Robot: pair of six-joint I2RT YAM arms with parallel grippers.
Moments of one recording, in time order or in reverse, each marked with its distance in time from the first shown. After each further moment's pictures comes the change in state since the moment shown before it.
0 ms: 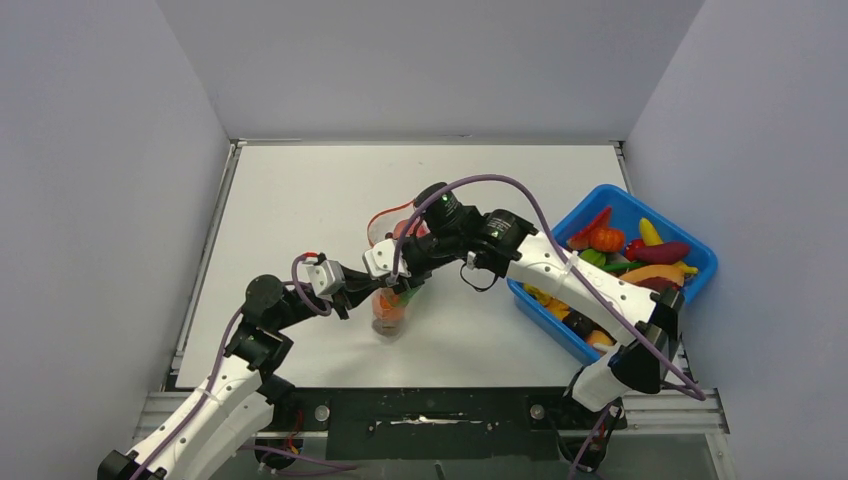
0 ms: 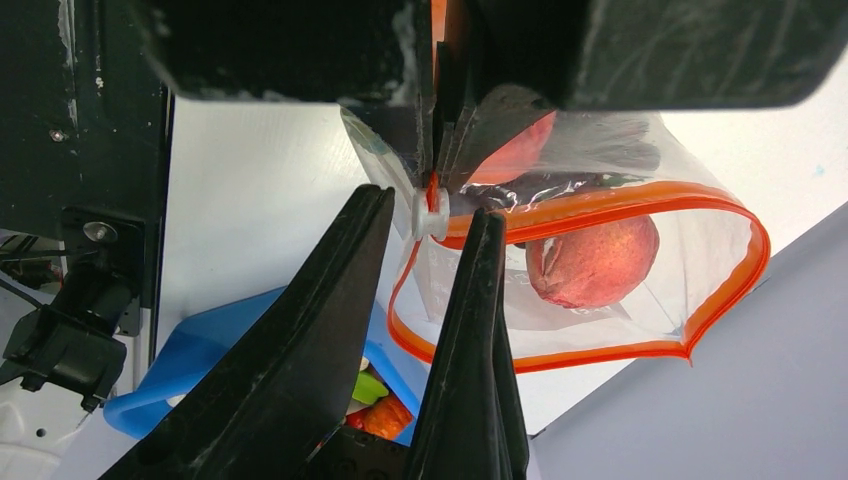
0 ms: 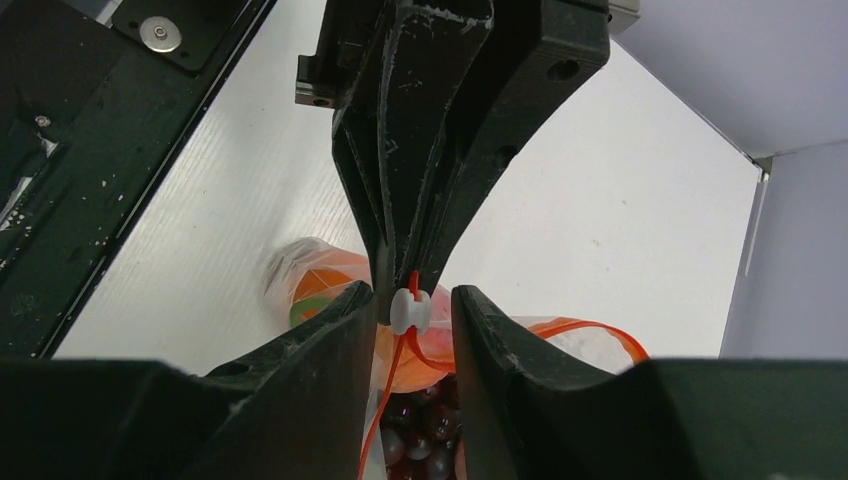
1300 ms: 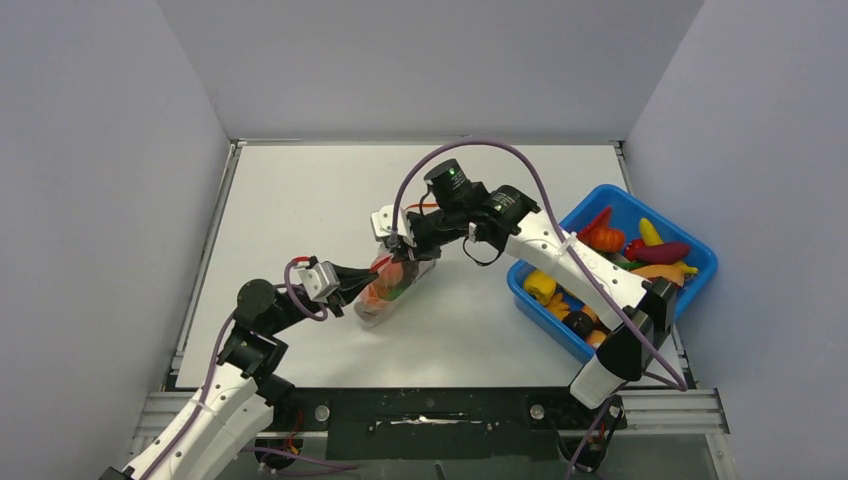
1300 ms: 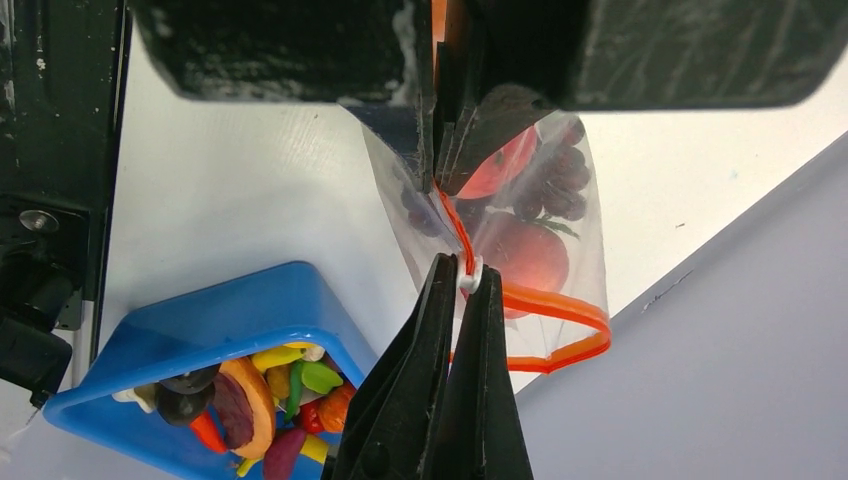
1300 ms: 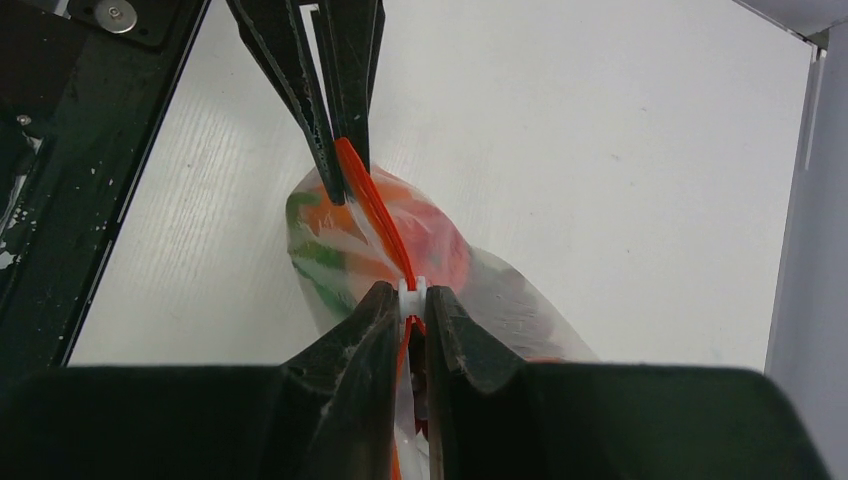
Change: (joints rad) left arm 0.014 -0.076 0.011 -0.058 -0.057 0.054; right arm -0.121 0.088 0.118 -0.113 -0.005 0.074
